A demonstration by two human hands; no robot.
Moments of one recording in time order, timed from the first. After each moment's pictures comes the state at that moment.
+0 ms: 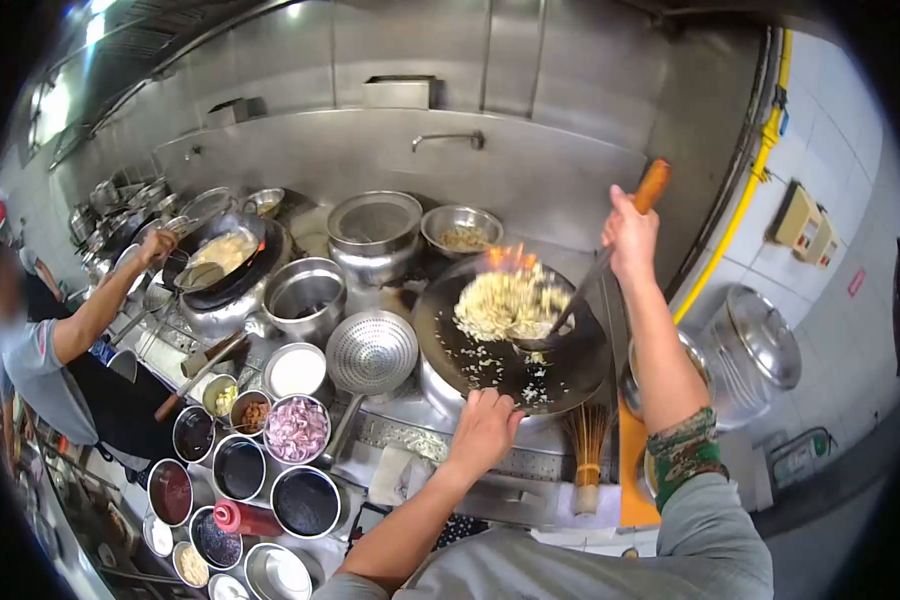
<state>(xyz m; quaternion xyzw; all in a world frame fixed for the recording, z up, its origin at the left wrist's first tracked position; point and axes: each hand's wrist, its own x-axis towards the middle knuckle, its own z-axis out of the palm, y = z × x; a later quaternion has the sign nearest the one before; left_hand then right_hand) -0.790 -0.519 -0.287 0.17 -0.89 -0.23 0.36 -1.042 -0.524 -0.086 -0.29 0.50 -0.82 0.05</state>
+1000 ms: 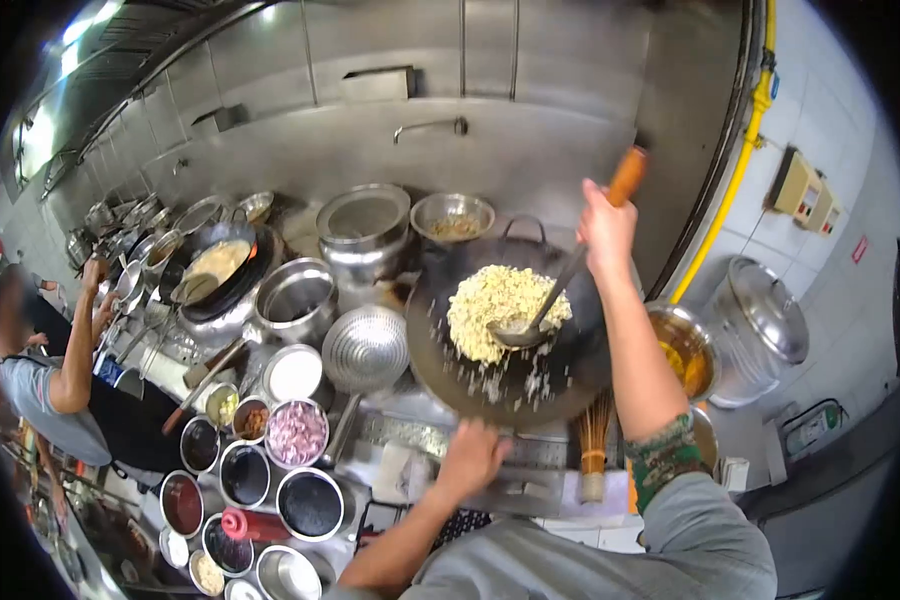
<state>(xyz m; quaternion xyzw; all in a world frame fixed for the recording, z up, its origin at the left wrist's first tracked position) -0.762 -0.503 -0.335 0.16 -0.93 -0.23 0.24 -1.023 -0.531 -0.104 -0.22 0.56 -0.80 0.02</state>
